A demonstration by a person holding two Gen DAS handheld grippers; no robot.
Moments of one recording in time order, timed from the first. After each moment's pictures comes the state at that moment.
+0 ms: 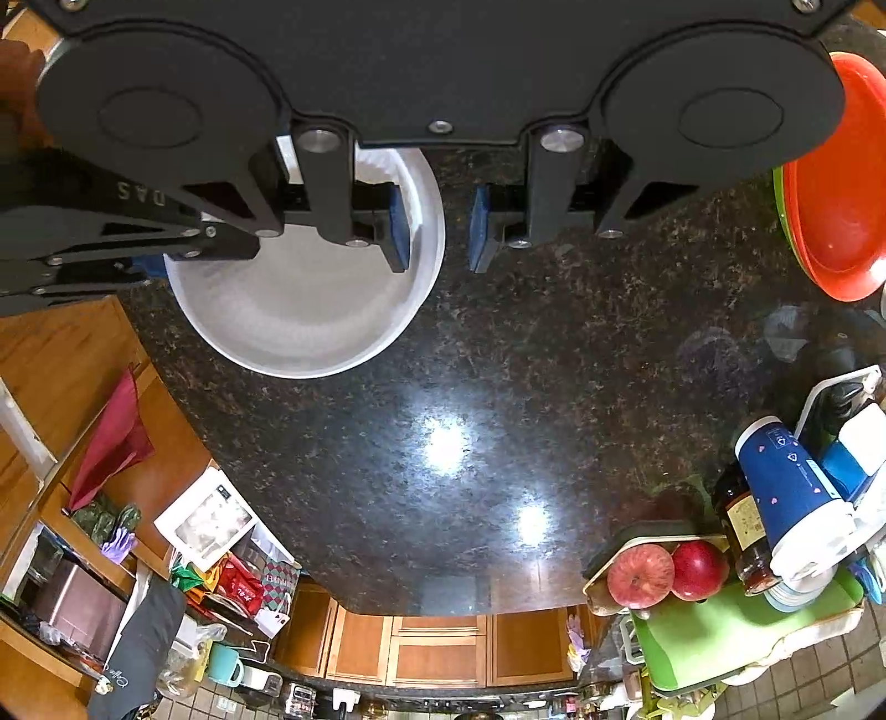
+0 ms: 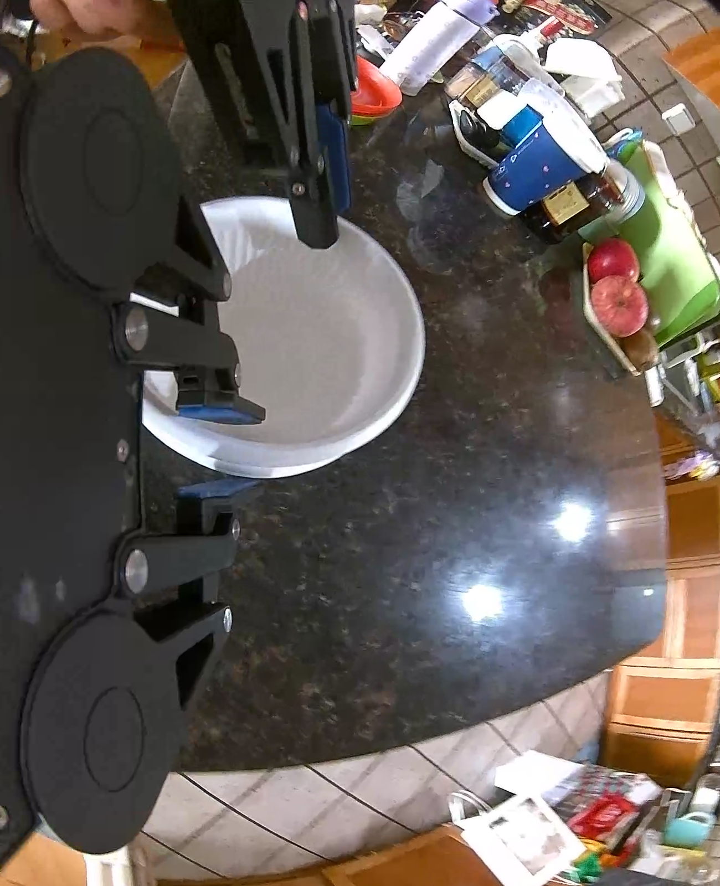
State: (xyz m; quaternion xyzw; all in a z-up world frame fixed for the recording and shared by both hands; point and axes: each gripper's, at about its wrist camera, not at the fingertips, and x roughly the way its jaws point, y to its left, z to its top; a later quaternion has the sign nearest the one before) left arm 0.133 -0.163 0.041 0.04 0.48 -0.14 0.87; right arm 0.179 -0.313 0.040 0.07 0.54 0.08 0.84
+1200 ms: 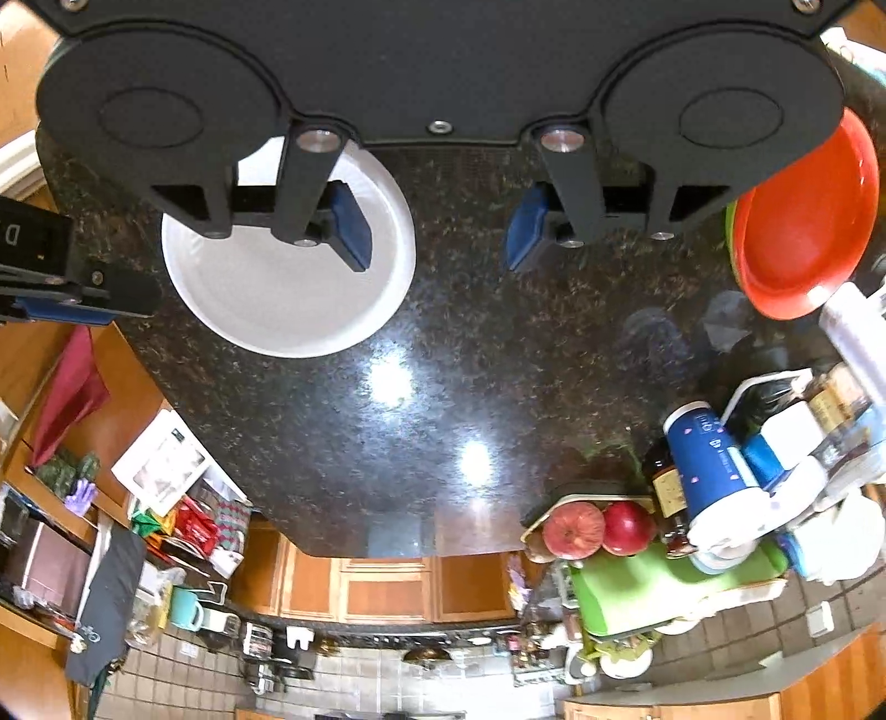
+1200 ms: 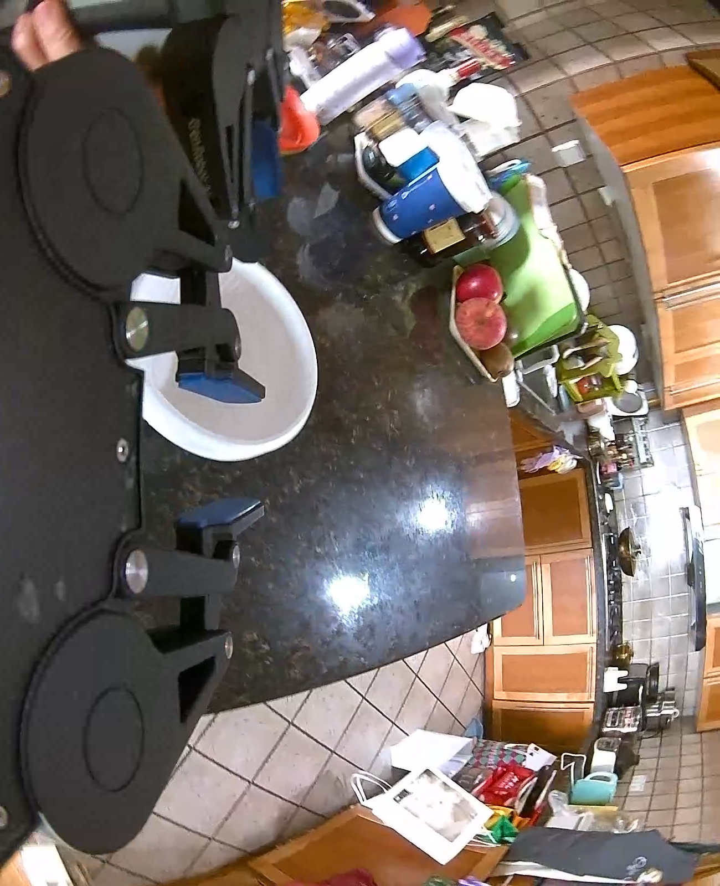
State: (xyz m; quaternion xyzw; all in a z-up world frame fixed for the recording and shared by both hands) left arm 0.088 -0.164 0.045 0.04 0.40 -0.07 0.91; right arm 0.109 -0.328 0.079 0.09 0.37 0.07 0.92
